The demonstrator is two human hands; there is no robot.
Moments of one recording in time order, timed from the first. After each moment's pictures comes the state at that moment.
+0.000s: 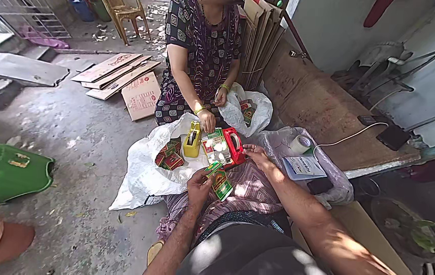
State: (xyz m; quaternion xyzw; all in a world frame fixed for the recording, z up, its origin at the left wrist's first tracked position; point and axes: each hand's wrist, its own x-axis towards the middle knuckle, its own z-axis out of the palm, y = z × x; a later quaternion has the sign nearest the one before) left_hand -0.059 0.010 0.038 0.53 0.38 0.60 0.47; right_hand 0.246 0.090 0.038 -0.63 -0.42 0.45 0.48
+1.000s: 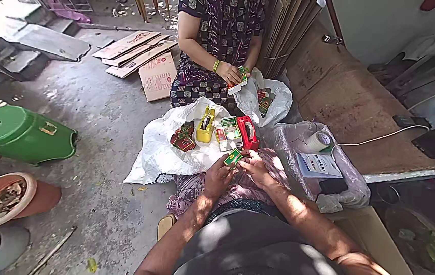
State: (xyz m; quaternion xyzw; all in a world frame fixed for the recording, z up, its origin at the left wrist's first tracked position) left_hand -0.050 -0.009 0.031 0.75 0.39 0.49 0.21; right_hand 0.137 -0.003 0.075 -0.52 -0.42 0.57 0.49
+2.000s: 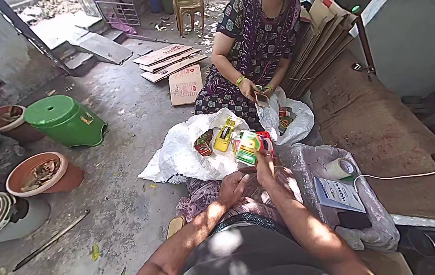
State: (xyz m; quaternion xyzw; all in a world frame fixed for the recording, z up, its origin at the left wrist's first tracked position) left_hand -0.053 -0.005 0.034 0.69 0.37 0.53 0.34; right_hand 0.101 0.069 0.066 -0.58 -0.35 0.45 0.58
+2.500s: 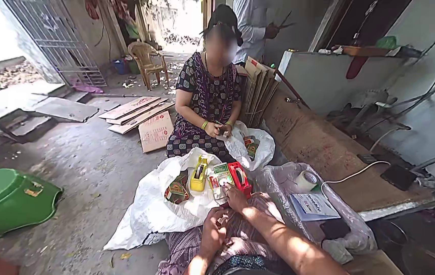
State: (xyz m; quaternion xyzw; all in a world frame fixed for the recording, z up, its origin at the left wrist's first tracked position) left_hand -0.045 -0.003 0.035 0.69 0.47 0.40 0.37; right_hand 0.140 0.108 0.010 -0.64 -0.76 0.15 0.05
